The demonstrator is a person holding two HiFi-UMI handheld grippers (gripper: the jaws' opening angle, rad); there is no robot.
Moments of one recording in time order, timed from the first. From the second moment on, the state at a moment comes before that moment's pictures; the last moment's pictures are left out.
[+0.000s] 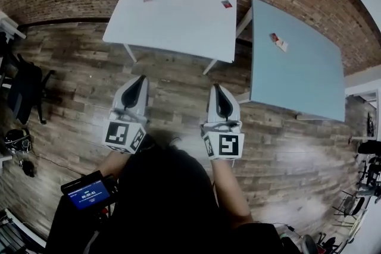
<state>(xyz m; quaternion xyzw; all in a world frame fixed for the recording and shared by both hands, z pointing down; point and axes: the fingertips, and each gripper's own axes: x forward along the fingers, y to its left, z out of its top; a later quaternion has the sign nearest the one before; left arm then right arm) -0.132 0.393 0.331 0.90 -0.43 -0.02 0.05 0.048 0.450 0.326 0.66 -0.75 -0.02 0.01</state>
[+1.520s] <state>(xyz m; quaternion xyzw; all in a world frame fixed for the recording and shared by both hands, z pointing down) -0.121 0.105 0.344 0.92 -0.40 -0.03 0.07 0.065 0.187 0.345 0.71 -0.70 0.01 0.05</state>
